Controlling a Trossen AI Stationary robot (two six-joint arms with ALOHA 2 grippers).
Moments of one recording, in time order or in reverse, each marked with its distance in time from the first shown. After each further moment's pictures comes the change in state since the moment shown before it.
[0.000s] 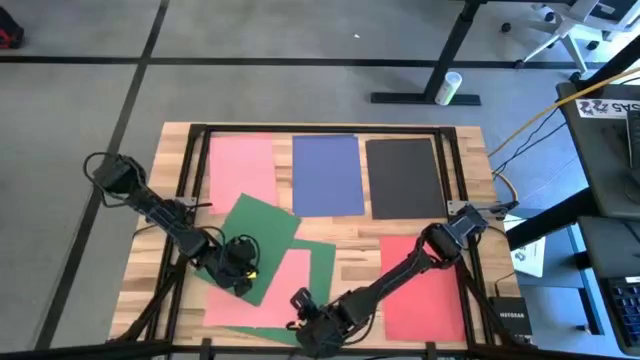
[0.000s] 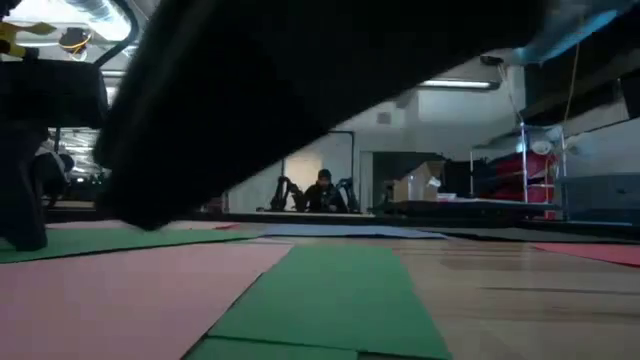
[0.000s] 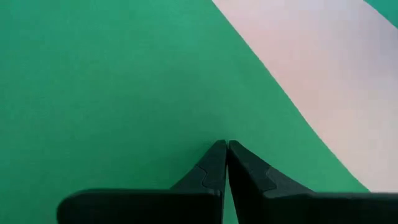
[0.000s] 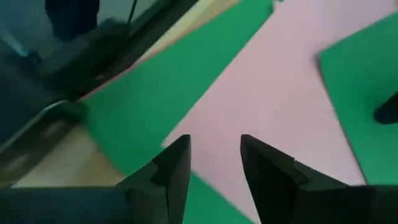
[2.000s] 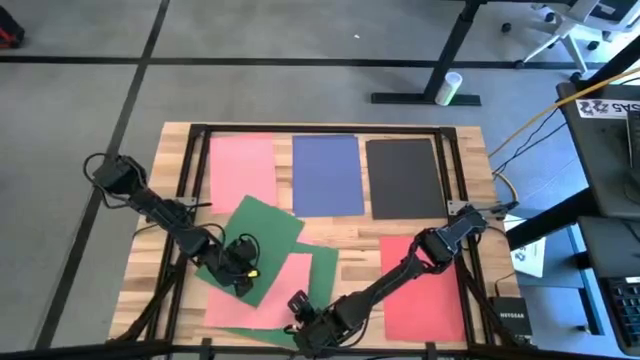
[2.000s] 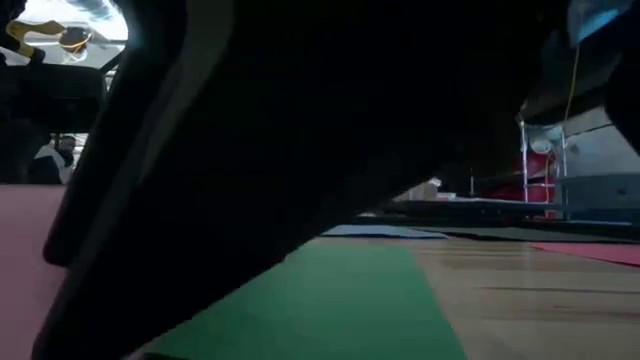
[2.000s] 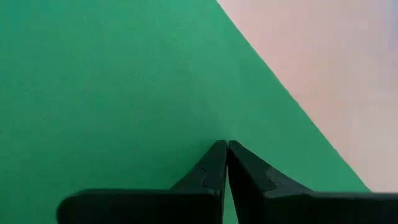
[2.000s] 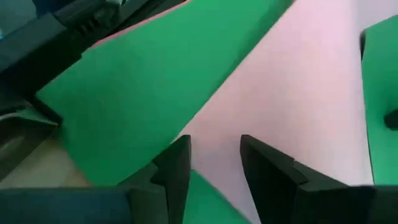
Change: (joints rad) left arm -0.003 0.018 -0.040 0.109 0.046 -0.025; right arm 0.002 0.077 0.068 -0.014 0.055 -0.034
